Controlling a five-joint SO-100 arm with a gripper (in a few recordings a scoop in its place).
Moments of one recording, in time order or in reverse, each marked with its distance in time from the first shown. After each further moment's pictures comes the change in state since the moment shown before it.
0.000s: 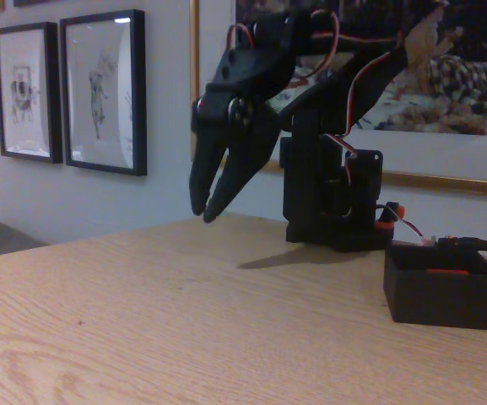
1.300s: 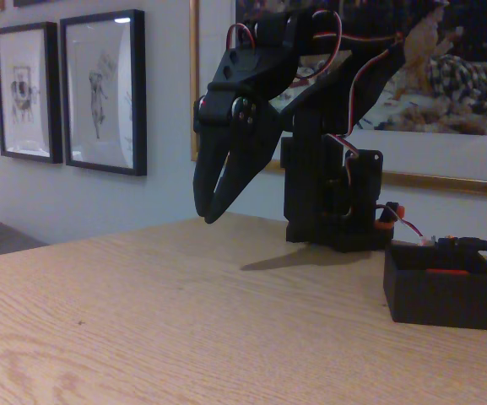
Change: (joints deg) arm 1.8 -1.8 0.1 -1.1 0.0
